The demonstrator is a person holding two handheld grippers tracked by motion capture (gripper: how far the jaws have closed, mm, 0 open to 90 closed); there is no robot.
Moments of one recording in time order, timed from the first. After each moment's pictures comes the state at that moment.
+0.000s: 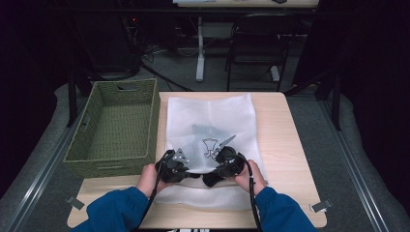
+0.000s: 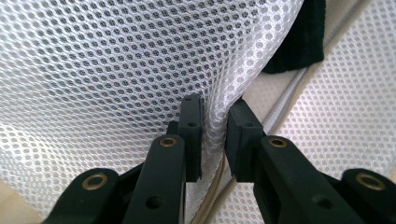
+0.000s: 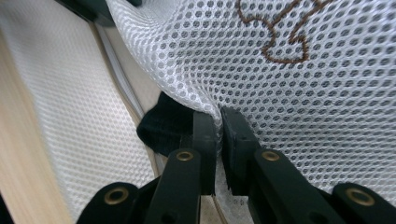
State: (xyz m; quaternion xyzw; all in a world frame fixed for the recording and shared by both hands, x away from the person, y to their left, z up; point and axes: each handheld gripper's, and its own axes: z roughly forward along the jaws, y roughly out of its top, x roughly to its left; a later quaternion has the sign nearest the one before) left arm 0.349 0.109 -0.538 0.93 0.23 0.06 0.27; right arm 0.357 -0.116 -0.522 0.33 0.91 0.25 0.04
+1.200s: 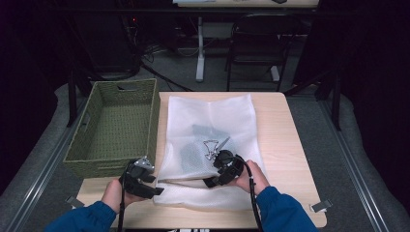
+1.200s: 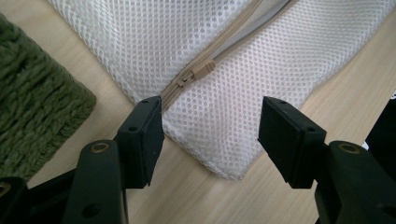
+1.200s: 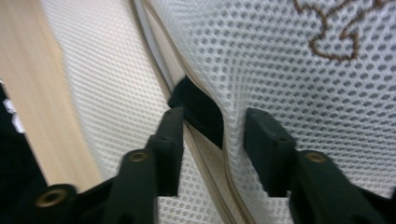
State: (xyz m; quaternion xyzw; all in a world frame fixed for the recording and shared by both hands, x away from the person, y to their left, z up) left arm 0.312 0.199 -0.525 0.91 0.34 0.01 0.25; right arm 0.347 -0.110 -0.510 0.27 0.94 0.21 0.02
